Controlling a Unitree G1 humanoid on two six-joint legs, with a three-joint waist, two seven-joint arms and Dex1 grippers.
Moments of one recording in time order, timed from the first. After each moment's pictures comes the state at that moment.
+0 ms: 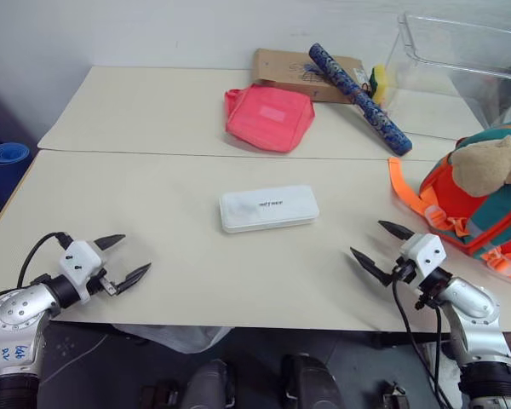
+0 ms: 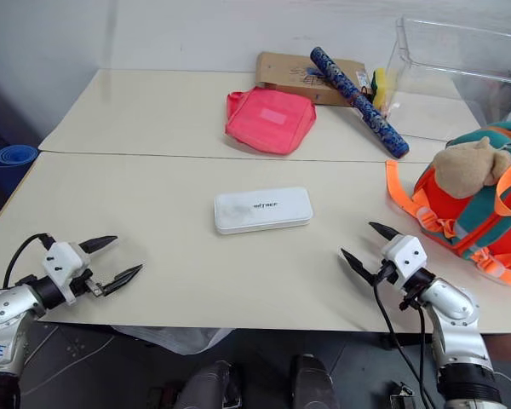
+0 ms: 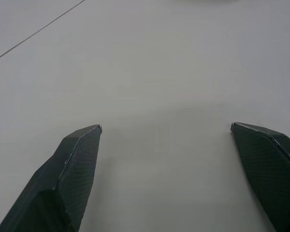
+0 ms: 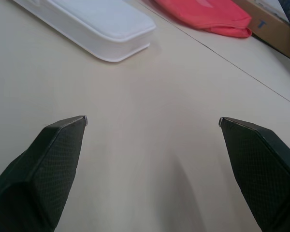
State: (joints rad) left arm -0.01 0.71 0.31 0.25 -0.24 -0.24 -0.84; right arm -0.12 -0.57 -0.16 0.27 0.25 -0.36 0.82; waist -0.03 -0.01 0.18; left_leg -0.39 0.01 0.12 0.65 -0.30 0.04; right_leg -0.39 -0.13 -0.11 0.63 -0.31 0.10
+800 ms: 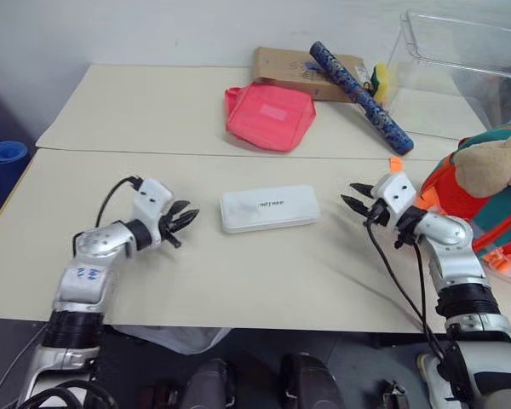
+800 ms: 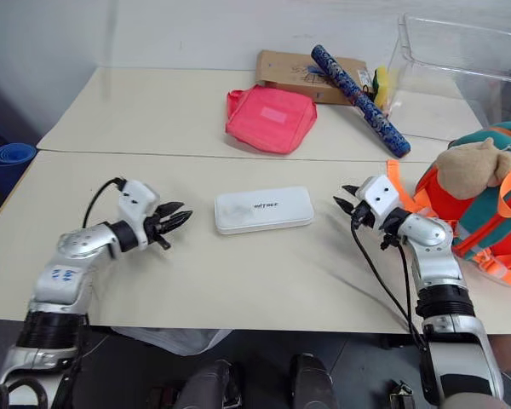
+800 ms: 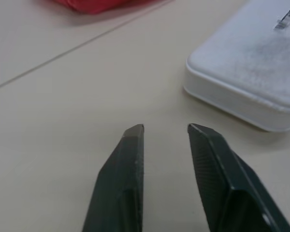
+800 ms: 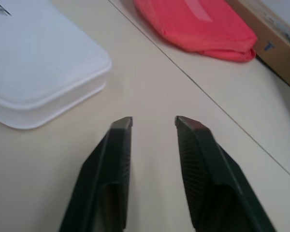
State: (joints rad) left arm -0.42 0.55 0.02 0.05 -0.20 0.43 -0.55; right arm -0.62 -0.57 -0.03 0.63 0.06 -0.26 0.77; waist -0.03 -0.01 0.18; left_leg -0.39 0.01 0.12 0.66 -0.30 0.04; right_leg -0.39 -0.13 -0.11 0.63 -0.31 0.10
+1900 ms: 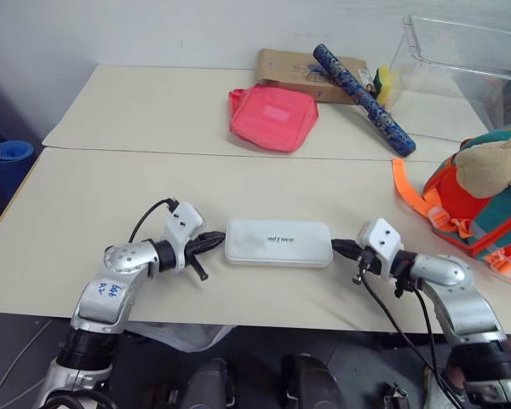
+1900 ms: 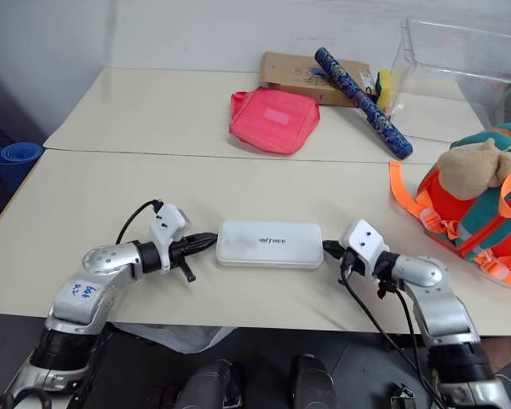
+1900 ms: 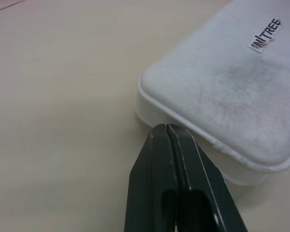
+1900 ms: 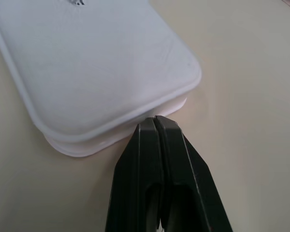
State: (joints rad) left arm -0.27 0.52 -0.02 -0.24 -0.27 0.63 -0.68; right arm -0.16 -0.63 -0.02 -0.09 0.17 0.19 0.88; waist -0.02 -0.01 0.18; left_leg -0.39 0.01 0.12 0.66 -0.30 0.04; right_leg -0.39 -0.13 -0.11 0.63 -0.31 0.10
